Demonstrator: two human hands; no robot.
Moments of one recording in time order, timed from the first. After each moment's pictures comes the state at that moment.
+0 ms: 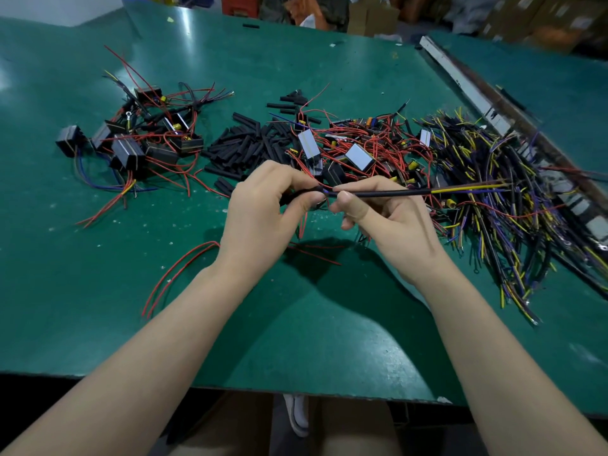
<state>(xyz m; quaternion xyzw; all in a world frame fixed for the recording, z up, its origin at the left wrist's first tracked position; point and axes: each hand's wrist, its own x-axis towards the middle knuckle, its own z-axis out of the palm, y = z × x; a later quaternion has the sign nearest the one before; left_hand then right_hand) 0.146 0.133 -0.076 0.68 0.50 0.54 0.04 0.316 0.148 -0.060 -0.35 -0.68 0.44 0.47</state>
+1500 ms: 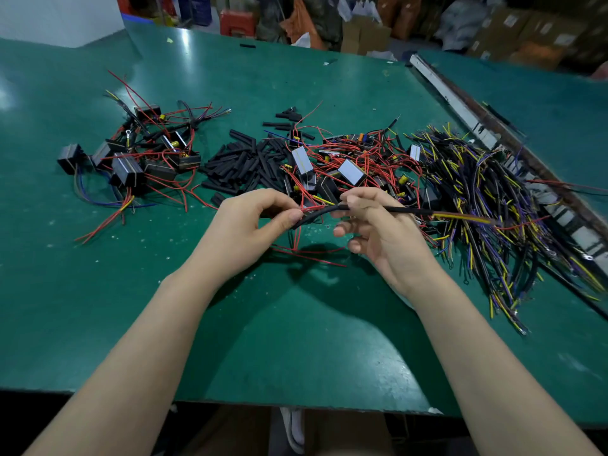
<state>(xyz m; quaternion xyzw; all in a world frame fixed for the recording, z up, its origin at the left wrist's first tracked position) 0.121 0.136 -0.070 0.72 0.53 0.43 0.16 0.317 0.156 -0.061 -0.37 -0.52 0.59 0.49</state>
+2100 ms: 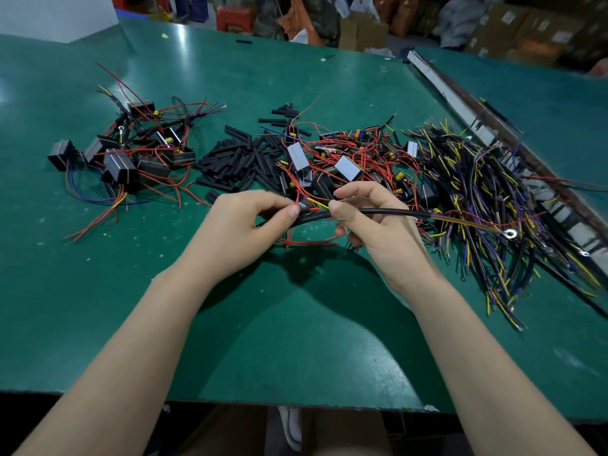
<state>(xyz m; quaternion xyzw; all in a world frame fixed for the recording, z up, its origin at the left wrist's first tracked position) 0.122 0.130 -0.064 0.74 0.53 0.40 0.11 0.319 0.151 -0.063 -0.38 -0.62 0.49 0.49</state>
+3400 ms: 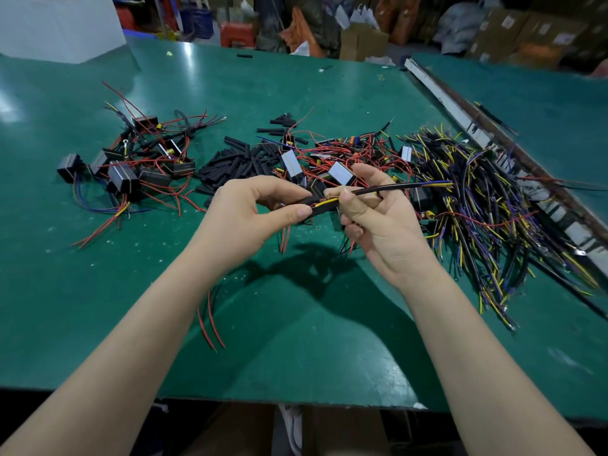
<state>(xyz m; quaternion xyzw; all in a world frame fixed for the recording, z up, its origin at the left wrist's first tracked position) 0.140 0.127 -0.039 0.68 0.49 0.48 0.27 0.322 0.154 -0.049 -0.31 -0.47 0.62 0.55</state>
